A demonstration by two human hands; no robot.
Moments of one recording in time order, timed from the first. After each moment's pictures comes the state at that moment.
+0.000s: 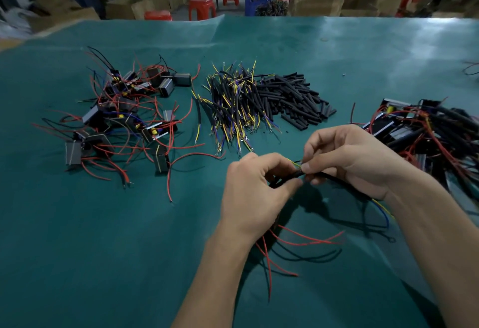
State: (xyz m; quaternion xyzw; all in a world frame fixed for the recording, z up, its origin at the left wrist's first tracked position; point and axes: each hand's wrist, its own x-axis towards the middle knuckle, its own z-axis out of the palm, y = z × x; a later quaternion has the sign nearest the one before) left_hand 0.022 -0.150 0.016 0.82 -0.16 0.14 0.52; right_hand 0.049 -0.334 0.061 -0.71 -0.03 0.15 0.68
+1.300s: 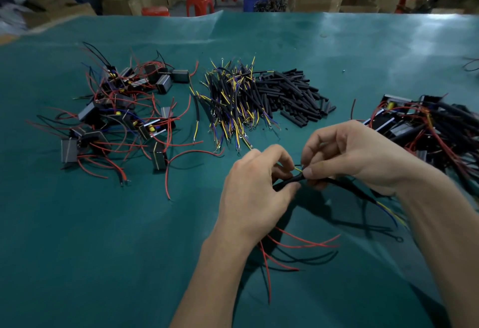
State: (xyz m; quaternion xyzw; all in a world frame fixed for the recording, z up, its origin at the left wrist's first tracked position) left_hand 0.016 -0.150 0.020 0.87 -0.16 0.12 0.45; right_hand 0.046 -0.343 0.065 -0.79 -0.10 0.15 0.59
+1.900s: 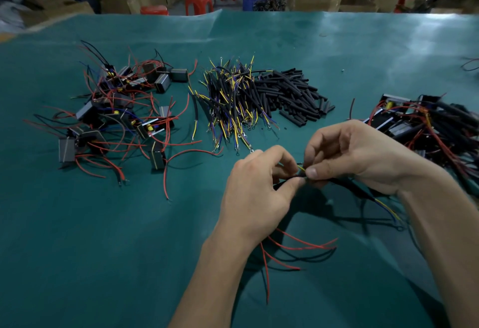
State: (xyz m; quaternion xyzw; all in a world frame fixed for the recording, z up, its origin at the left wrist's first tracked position) left_hand 0.014 -0.152 0.020 0.85 -0.18 0.12 0.48; right_hand 0.046 -0.348 0.064 -0.75 -0.12 0.17 0.63
